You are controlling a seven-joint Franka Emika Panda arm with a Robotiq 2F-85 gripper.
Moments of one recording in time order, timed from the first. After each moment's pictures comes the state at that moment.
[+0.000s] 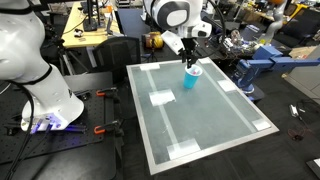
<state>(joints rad) 0.06 0.18 0.03 -2.27 0.00 2.70 -0.07</state>
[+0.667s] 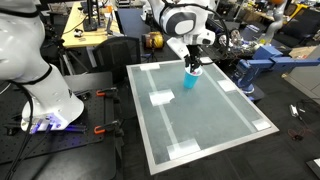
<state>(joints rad) 0.06 0.32 0.03 -2.16 0.00 2.70 -0.07</state>
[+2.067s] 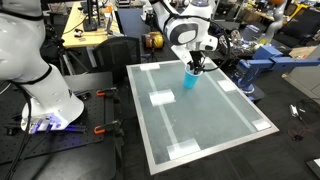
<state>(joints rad) 0.04 0.43 0.05 -2.08 0.02 2.80 -0.07</state>
